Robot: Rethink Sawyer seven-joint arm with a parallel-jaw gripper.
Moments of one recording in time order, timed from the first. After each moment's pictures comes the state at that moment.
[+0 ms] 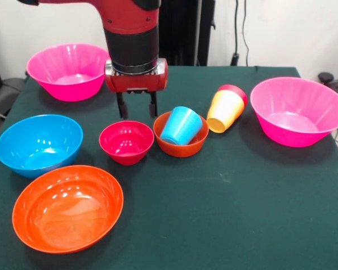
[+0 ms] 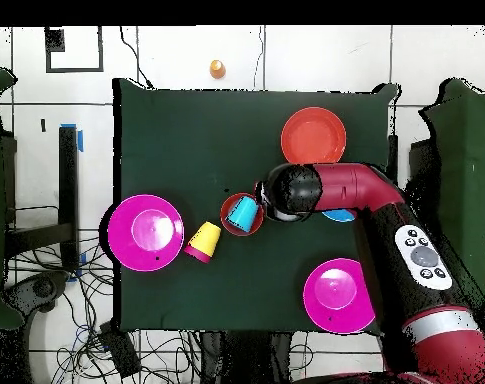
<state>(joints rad) -0.66 -0.60 0.49 1.58 -0.53 0.80 1.80</state>
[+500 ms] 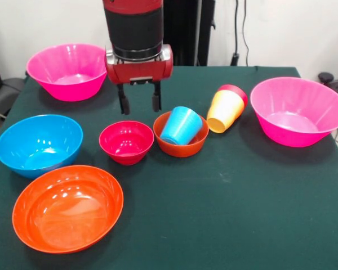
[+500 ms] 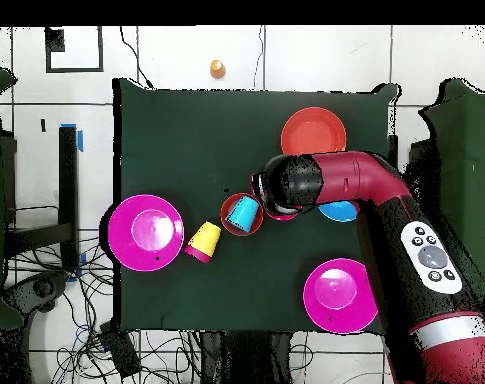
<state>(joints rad) -0.70 -0.66 0.58 1.58 -0.55 0.83 1.71</state>
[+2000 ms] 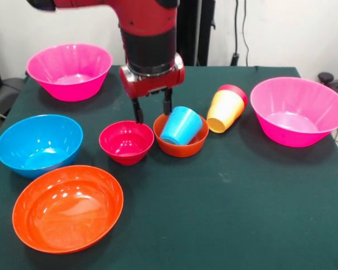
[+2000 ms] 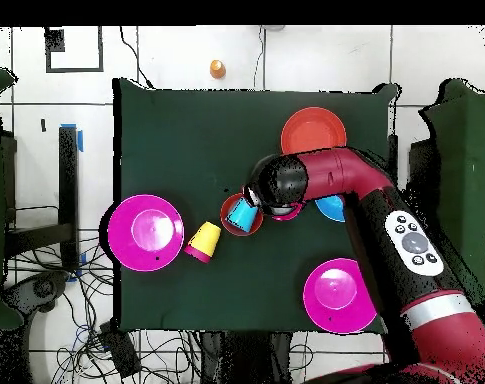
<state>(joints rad) -0.71 -0.56 0.65 1.56 -0.65 0.91 1.54</state>
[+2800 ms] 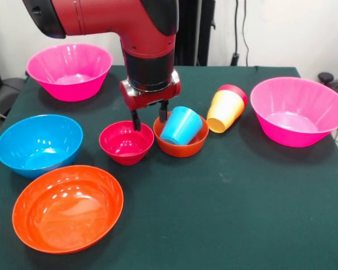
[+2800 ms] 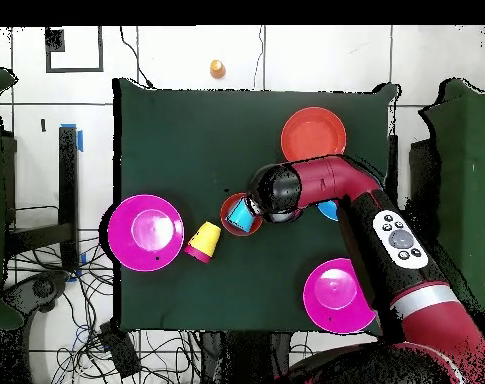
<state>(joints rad) -0.68 -0.51 0.60 1.54 -0.71 0.91 1.54</state>
